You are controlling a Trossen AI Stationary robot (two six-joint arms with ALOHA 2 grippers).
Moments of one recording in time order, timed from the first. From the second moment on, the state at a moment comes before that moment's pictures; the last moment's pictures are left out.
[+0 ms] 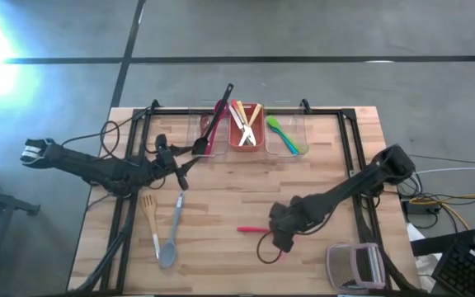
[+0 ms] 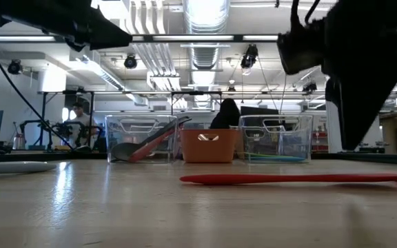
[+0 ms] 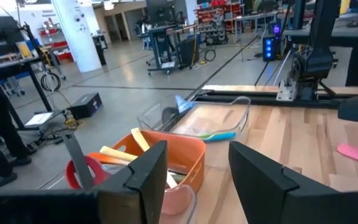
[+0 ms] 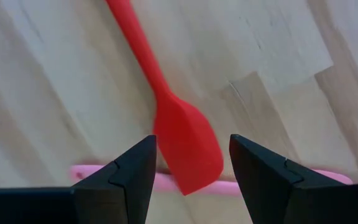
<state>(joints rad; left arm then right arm) -0.17 0.75 0.42 0.28 -0.69 0.08 0.45 1.75 1.12 -0.72 0.05 0.99</state>
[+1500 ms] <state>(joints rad) -0.17 0.75 0.42 0.26 -0.70 0.07 0.42 1.90 1.12 -0.70 0.02 1.00</state>
